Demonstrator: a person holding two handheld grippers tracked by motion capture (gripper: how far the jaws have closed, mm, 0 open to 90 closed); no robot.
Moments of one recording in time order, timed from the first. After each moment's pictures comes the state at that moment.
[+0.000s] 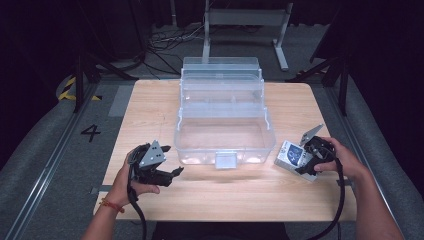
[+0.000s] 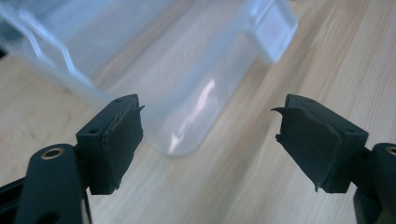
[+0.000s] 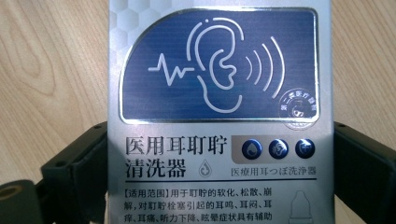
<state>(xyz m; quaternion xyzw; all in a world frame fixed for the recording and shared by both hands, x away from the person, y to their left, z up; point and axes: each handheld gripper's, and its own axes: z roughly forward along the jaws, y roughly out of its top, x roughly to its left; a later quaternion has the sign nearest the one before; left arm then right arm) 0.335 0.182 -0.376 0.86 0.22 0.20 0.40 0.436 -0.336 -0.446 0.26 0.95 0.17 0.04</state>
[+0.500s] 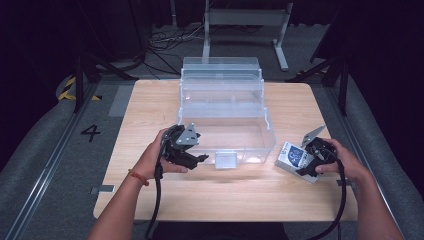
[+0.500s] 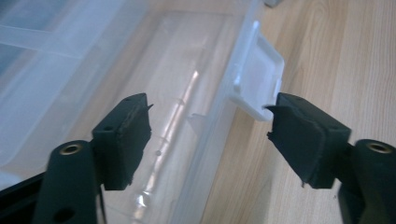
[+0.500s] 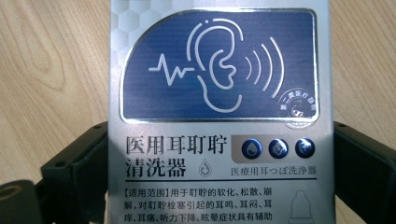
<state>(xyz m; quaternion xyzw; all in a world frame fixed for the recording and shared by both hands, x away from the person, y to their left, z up) 0.387 0.114 -0.364 0.92 0.13 0.15 0.33 0.432 -0.339 -0.446 0.26 0.95 0.17 0.04</state>
